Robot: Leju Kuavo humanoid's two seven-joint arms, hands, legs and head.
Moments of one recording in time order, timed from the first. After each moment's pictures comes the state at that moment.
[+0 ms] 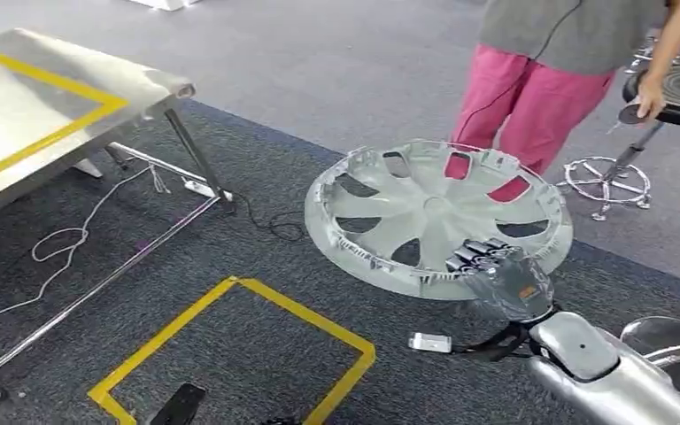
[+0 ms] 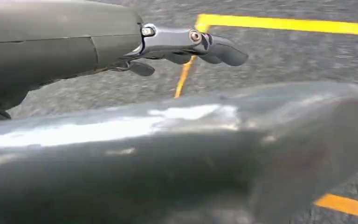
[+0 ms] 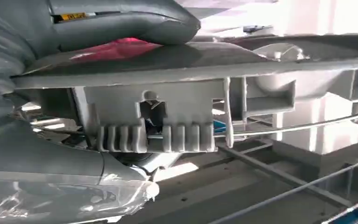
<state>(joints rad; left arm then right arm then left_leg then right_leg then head) -0.10 -0.09 -0.08 -0.22 -0.37 0.40 -0.38 -0.21 -0.42 0.62 -1.53 1.29 -0.63 -0.05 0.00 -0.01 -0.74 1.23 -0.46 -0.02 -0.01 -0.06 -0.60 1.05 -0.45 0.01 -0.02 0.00</state>
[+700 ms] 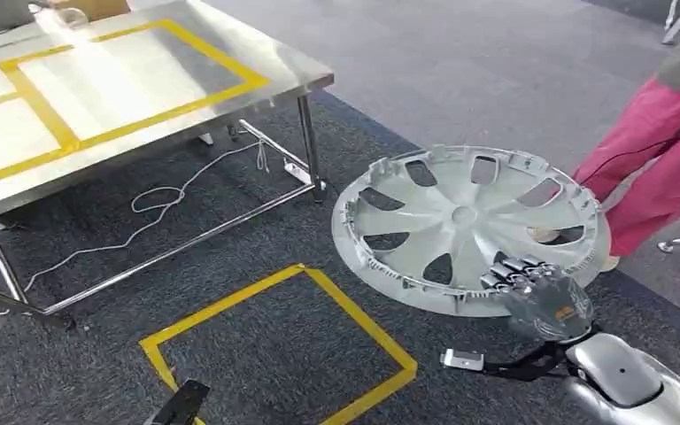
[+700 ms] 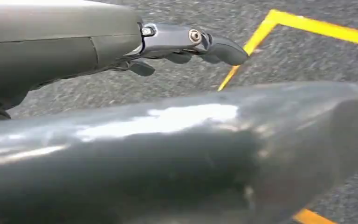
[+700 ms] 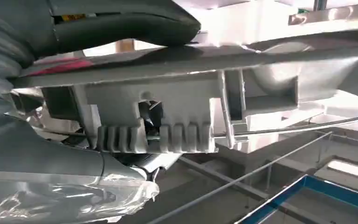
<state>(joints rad) -0.10 -0.10 -0.08 -0.22 -0.39 0.39 -0.35 -0.08 -0.48 0.51 -1.60 1.33 -0.62 -0.04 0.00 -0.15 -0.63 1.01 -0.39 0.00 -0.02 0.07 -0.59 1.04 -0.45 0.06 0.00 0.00</state>
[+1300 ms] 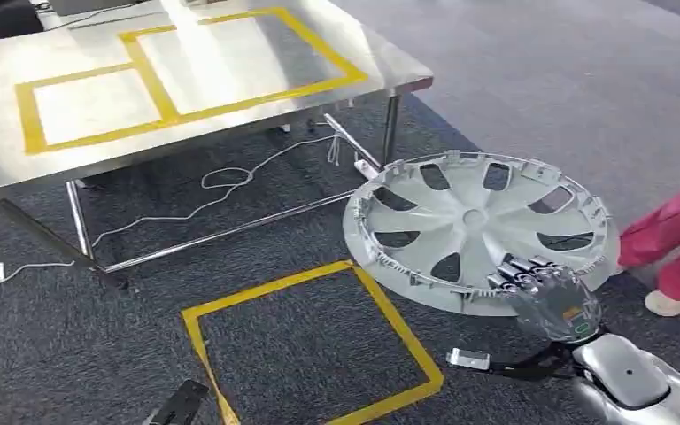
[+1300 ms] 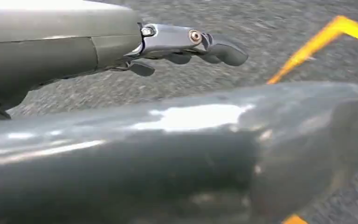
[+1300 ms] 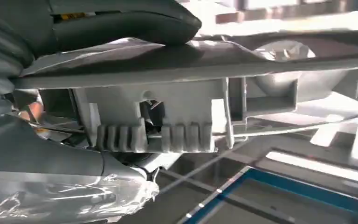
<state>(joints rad) -0.11 -0.11 -0.08 -0.22 -0.39 0.39 -0.35 -0.04 -0.49 0.46 -1.62 1.33 -0.62 -0.05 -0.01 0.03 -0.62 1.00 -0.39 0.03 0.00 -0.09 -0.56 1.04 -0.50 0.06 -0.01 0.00</state>
